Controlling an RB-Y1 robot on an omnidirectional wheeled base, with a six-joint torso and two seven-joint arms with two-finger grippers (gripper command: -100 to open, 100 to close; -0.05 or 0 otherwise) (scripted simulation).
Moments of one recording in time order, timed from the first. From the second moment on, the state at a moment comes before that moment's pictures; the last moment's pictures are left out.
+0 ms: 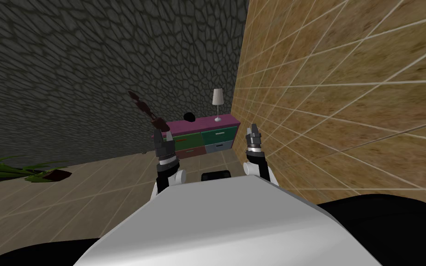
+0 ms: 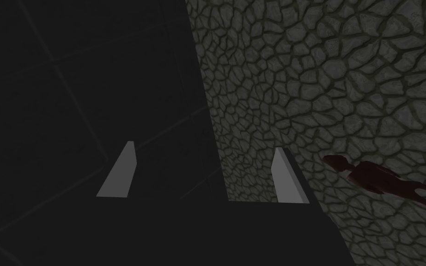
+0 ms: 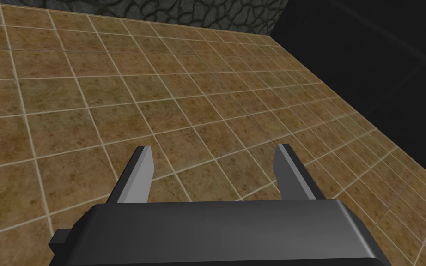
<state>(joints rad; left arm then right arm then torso) 0.53 -0.05 -0.06 -2.32 -0.11 -0.58 -0.13 0.52 0.04 0.00 -2.24 0.03 -0.46 0.17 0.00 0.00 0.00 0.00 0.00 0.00</state>
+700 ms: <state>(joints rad) 0.53 -0.05 -0.06 -2.32 -0.11 -0.58 -0.13 0.52 0.04 0.00 -2.24 0.03 -0.46 0.17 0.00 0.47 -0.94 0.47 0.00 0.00</state>
